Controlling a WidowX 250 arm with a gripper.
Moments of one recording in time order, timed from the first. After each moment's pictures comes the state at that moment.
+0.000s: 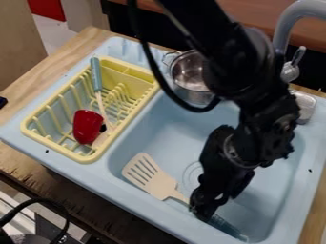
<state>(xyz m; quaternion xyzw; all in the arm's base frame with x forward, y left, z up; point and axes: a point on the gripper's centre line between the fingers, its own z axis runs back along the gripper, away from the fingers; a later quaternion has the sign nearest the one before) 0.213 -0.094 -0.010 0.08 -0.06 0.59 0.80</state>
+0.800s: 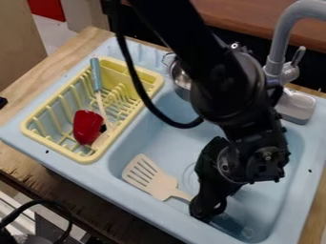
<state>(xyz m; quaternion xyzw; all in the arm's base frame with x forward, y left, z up) 0.216 -0.101 -0.019 0.02 -0.12 0.62 0.78</state>
